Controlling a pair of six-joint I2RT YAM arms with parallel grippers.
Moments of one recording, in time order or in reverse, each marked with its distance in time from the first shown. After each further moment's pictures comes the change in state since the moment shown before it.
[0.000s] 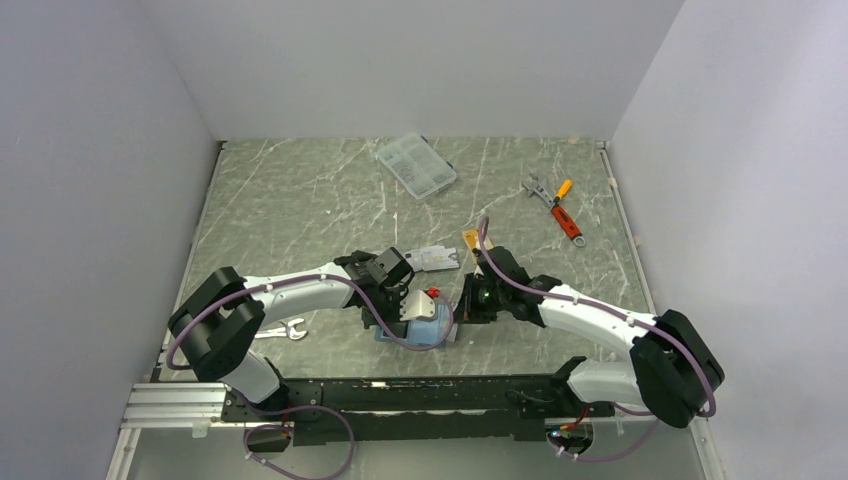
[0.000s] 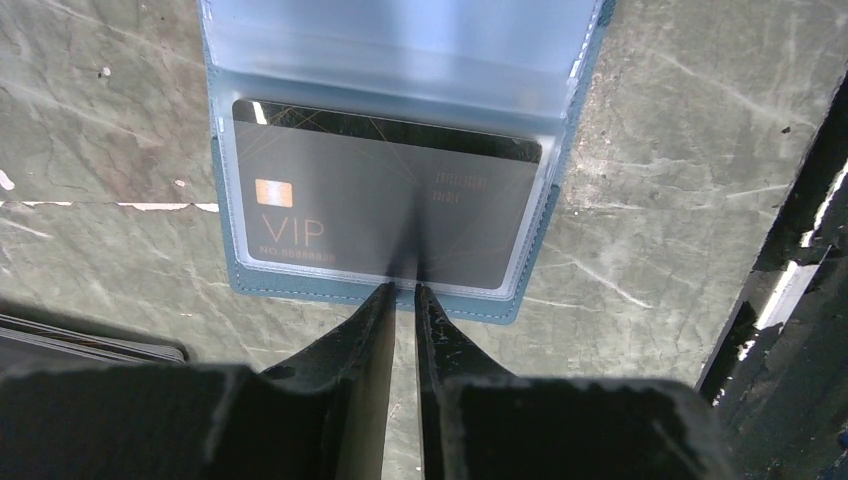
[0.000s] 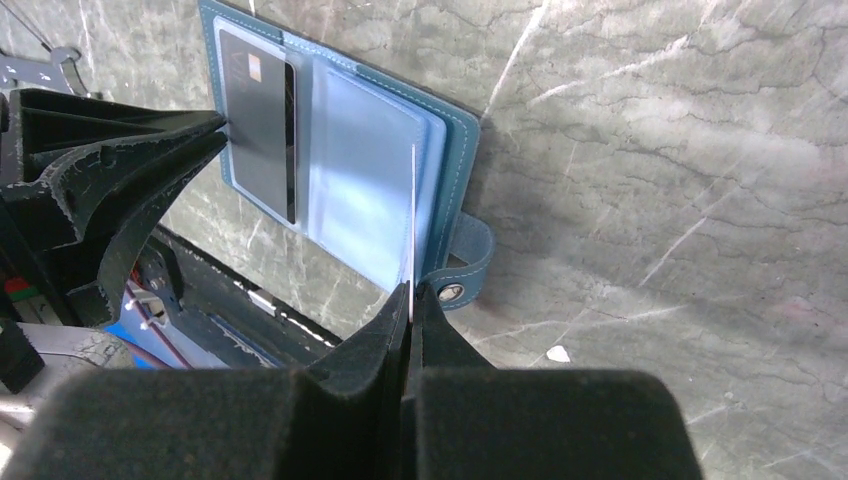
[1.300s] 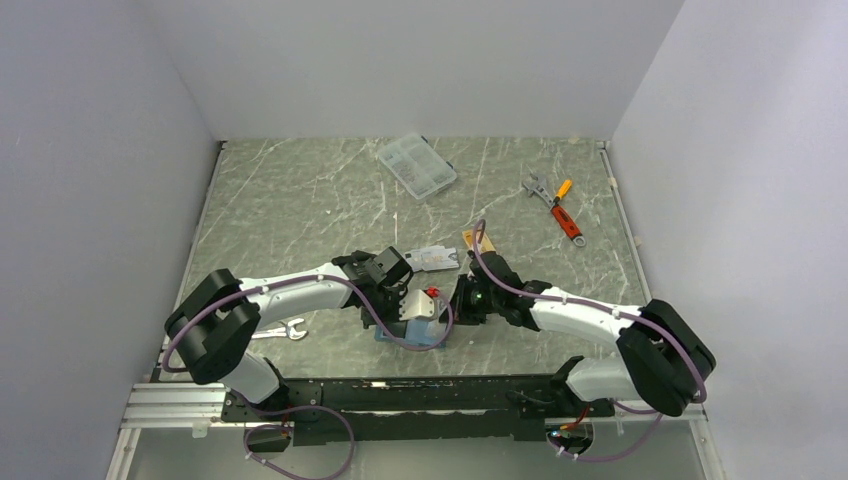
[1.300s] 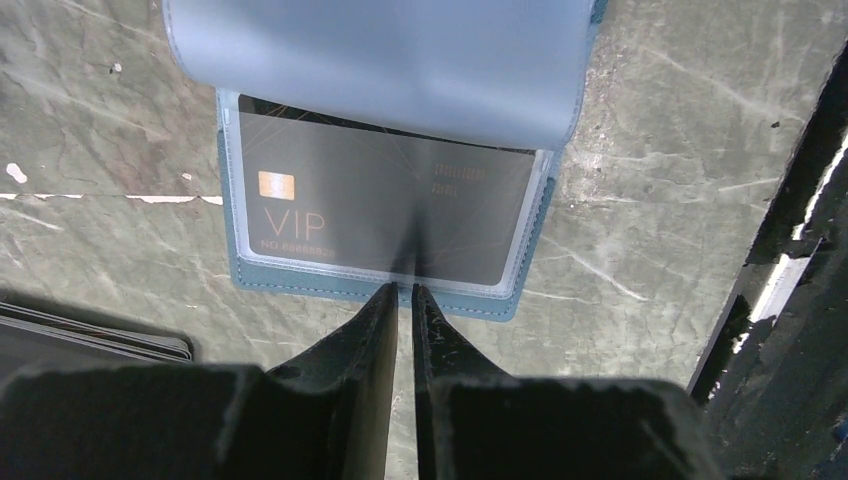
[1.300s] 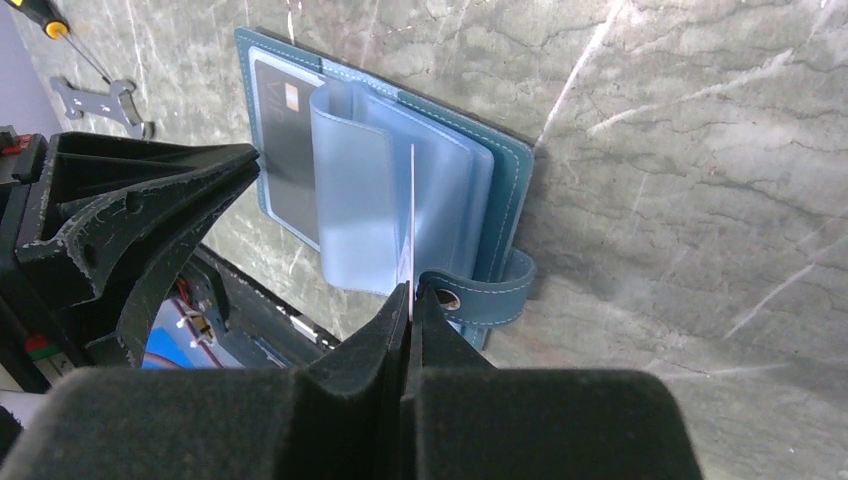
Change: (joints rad) left arm 0.000 -0.018 0.000 -0.009 0.000 0.001; right arm 0.052 0.061 -0.031 0.158 0.013 0.126
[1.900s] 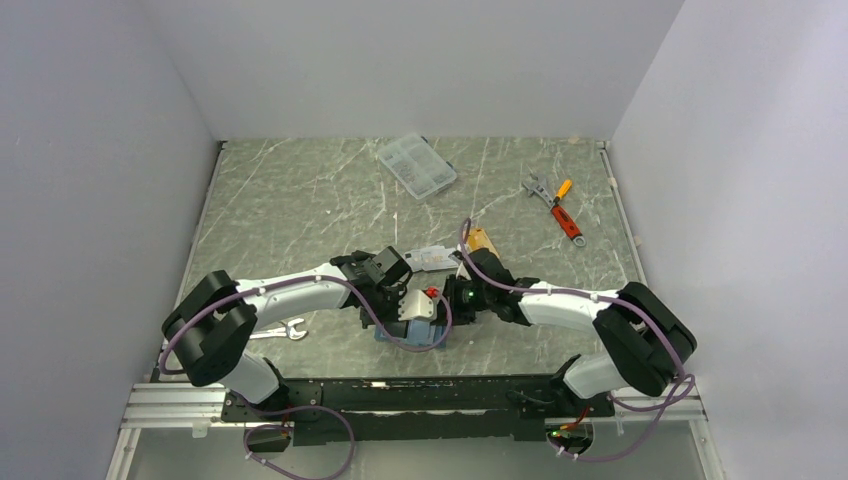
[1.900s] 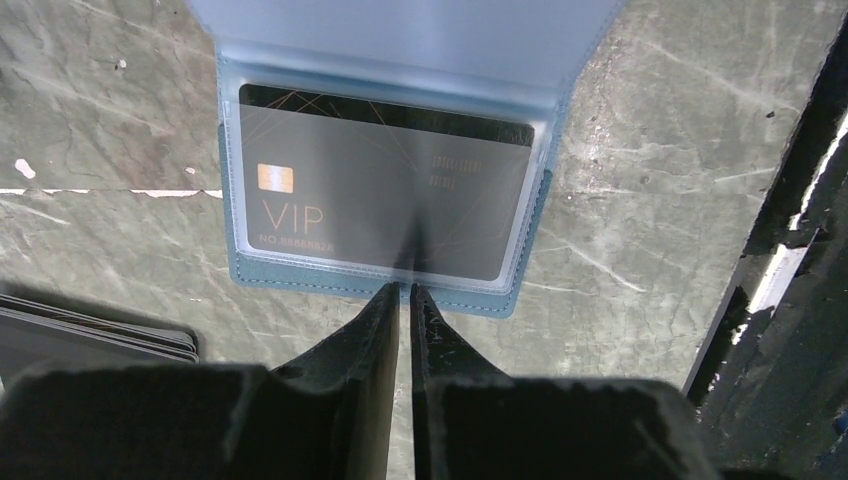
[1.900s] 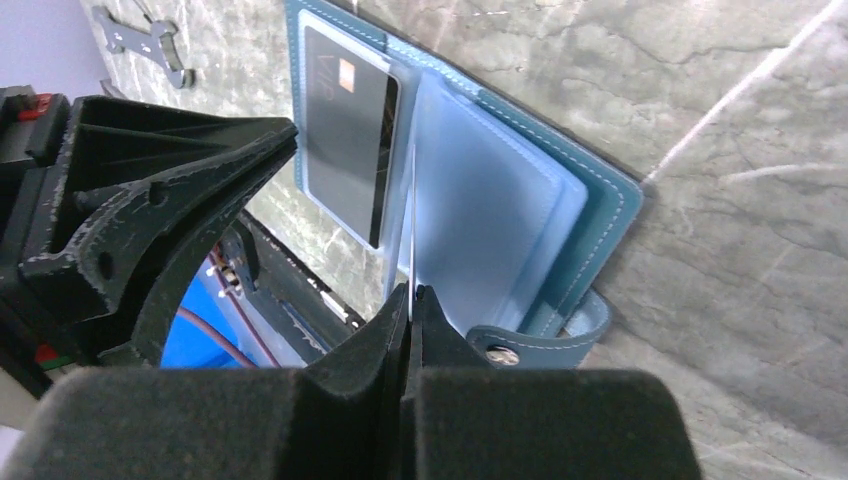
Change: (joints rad) left arm 0.000 -0.015 0.000 -0.010 -0.001 0.008; right arm 0.000 0.127 0.012 0.148 -0.161 -0.014
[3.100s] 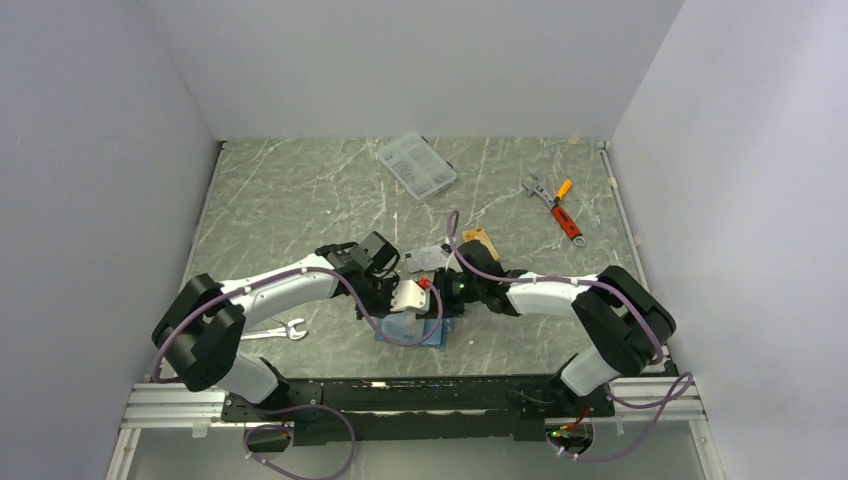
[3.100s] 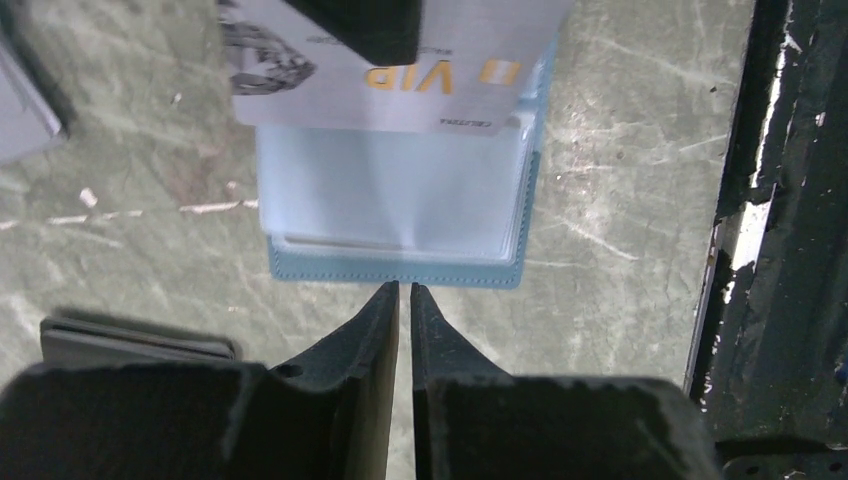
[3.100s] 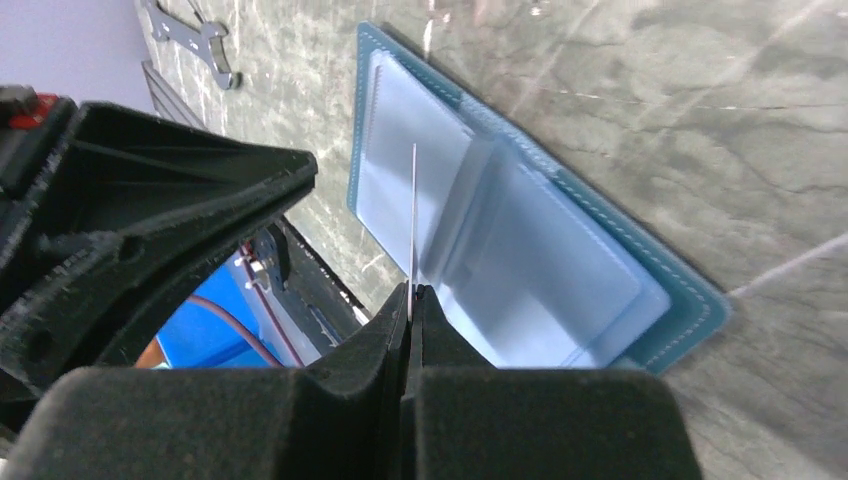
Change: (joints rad) left arm 0.118 -0.055 0.026 -0.053 0.175 0.145; right arm 0.000 0.127 0.093 0.075 -0.087 -0.023
